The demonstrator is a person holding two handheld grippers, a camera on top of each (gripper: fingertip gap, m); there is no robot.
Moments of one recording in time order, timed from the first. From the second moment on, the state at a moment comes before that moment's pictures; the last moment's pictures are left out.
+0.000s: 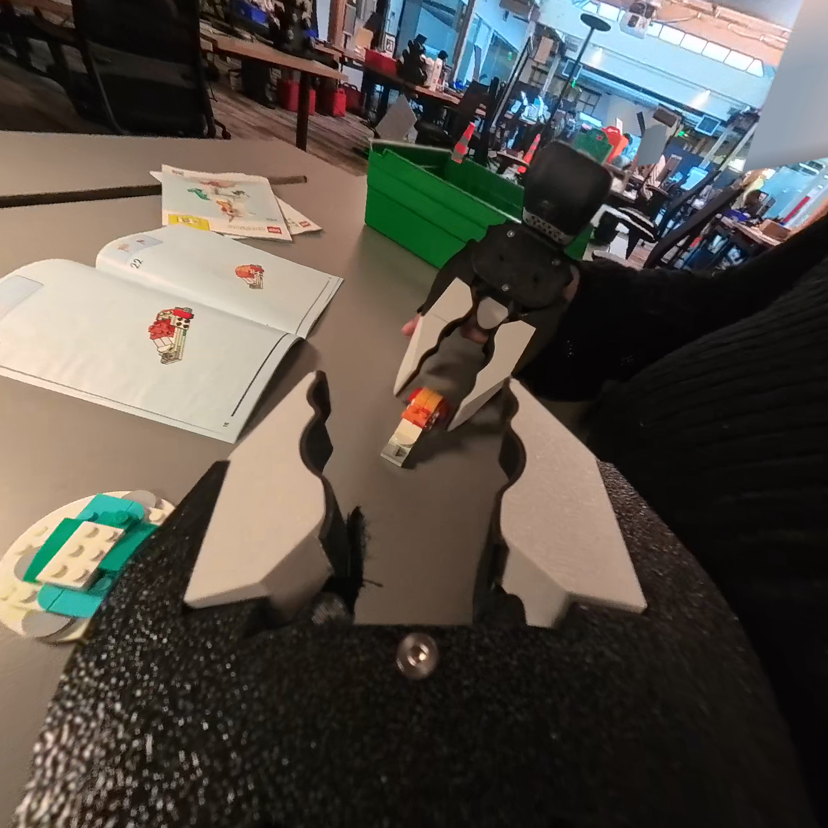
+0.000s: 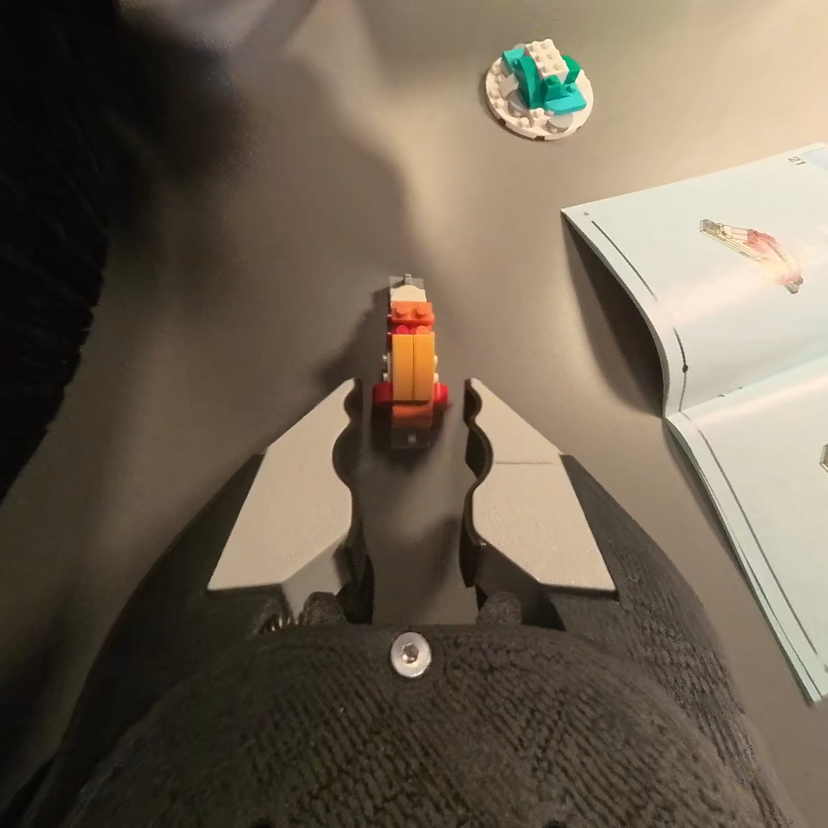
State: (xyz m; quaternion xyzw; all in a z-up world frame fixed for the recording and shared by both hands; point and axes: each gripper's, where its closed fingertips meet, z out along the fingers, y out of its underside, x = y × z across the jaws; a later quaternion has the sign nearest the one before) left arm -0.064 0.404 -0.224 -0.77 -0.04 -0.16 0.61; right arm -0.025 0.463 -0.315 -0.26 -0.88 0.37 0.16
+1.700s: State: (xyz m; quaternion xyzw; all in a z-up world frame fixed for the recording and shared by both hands) left arm -0.265 0.132 -0.307 -0.99 -0.11 0.02 0.04; right arm -0.071 0.643 -0.203 -0.47 -0.43 0.22 0.74
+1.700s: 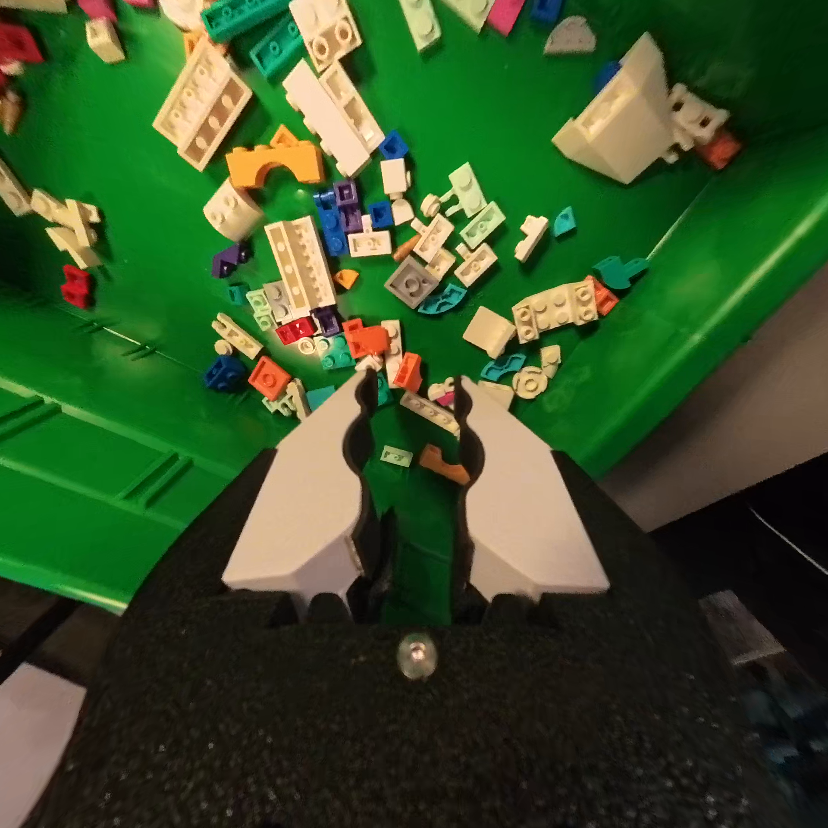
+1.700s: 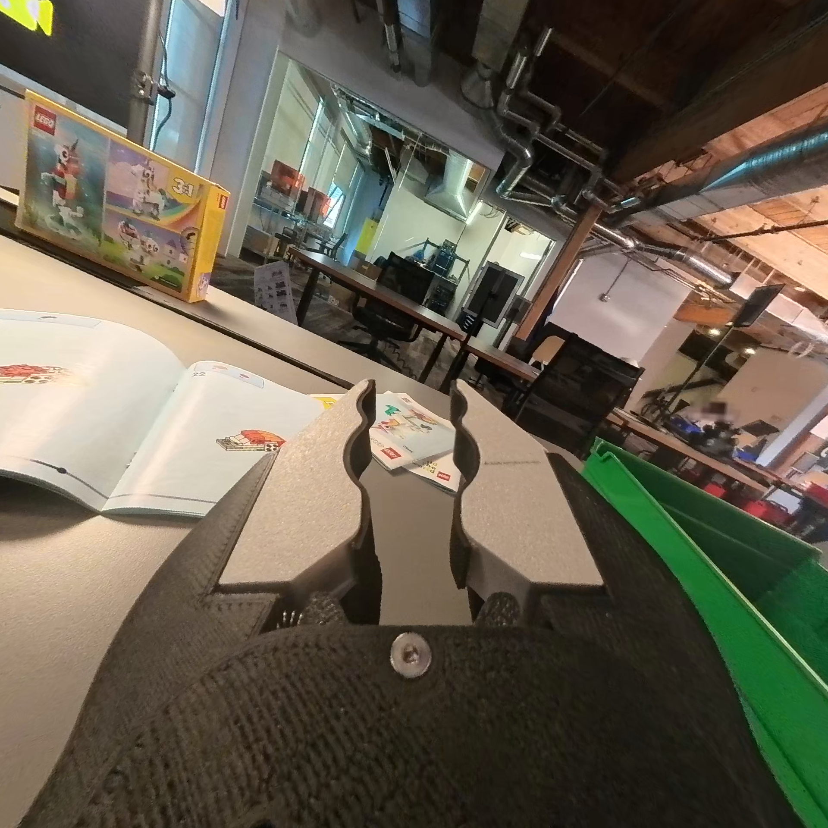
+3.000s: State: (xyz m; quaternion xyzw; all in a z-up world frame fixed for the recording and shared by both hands) left arm -0.262 0.132 -0.312 -0.99 -0.16 0.04 -0.01; right arm -0.072 0.638 -0.201 -0.46 -0.43 0.26 0.73
